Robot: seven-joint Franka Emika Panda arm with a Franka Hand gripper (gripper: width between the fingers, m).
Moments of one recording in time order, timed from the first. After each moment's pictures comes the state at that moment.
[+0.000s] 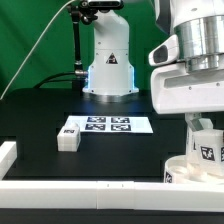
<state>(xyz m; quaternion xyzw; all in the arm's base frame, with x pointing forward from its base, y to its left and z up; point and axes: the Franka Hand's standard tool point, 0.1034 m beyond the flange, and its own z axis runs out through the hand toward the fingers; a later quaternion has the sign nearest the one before) 0.642 0.110 0.077 -0.87 0.47 -0.09 0.11</state>
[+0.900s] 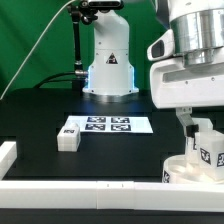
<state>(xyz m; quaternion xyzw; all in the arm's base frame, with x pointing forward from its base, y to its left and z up) 0.642 0.103 0.091 -0.89 0.44 -0.09 0.11</state>
